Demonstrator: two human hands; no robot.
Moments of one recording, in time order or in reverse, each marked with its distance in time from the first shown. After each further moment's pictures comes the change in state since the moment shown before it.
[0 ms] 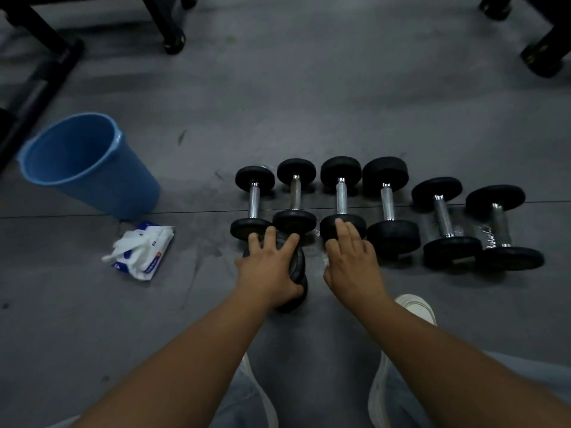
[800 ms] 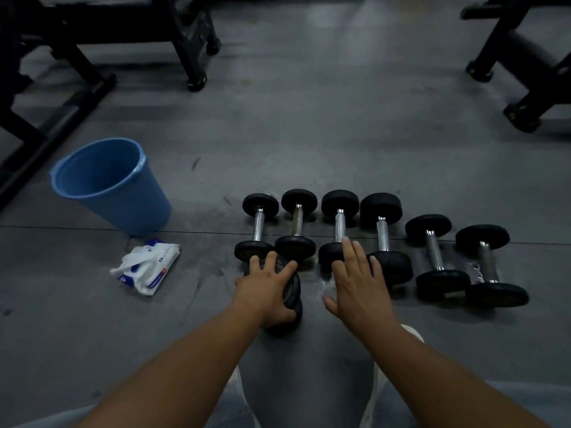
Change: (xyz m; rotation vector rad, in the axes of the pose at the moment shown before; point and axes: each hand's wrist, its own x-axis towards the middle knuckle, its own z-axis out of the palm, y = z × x) left_hand -0.008 -0.011 -0.005 0.077 -0.062 0.056; right_hand -0.014 0.005 -0.047 -0.059 -0.044 -0.047
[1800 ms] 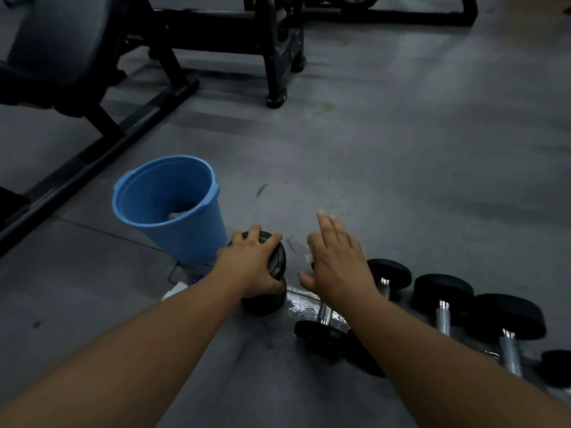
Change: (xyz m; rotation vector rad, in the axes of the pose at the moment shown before) left_hand 0.122 -0.235 -0.084 -0.070 0.191 -0.283; right_hand 0.280 -0.154 -0.003 0.128 -0.030 -0.342
